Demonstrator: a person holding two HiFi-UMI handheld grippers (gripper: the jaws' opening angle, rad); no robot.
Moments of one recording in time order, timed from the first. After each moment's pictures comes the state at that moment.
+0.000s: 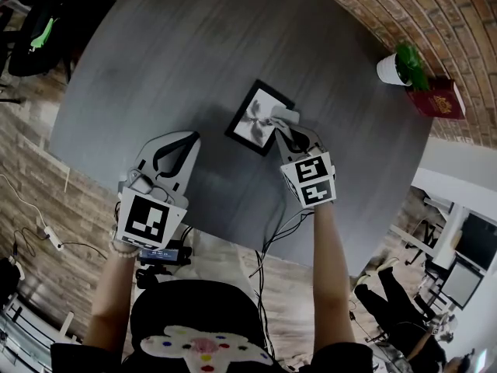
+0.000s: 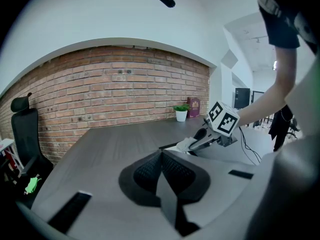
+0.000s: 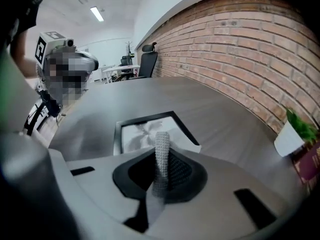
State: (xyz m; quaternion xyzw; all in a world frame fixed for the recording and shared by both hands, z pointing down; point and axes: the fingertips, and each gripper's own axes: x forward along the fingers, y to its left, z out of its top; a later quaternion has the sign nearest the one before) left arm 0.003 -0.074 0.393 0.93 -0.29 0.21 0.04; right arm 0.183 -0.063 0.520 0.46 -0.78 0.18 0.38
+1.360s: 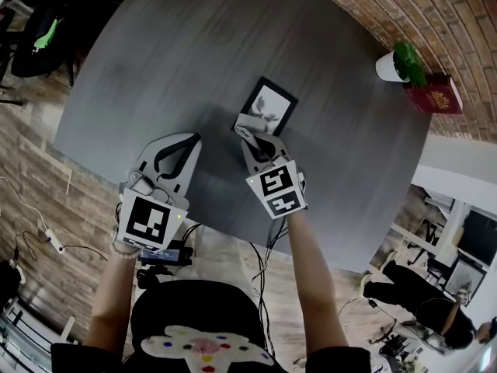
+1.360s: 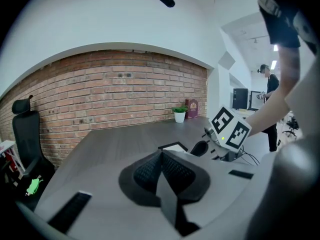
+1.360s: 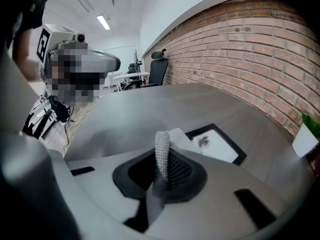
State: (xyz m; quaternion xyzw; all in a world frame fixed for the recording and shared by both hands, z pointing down) left arm -0.016 -0.058 0.384 0.94 -0.28 0.21 0.04; right arm 0.077 -0.040 0.514 0.43 -0.82 0.18 0.34
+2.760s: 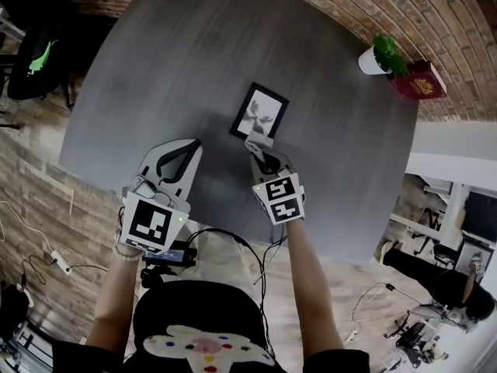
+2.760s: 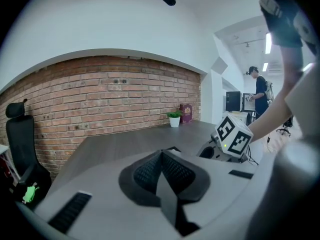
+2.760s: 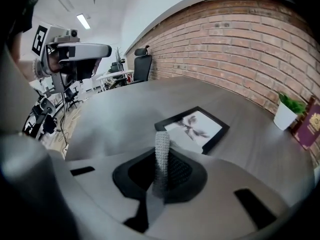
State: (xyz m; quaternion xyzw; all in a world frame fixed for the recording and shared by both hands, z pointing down) left arm -0.021 -0.049 0.365 0.95 -0.26 0.19 0.03; right arm 0.105 0.000 0.525 0.50 -0.76 0.23 0.35
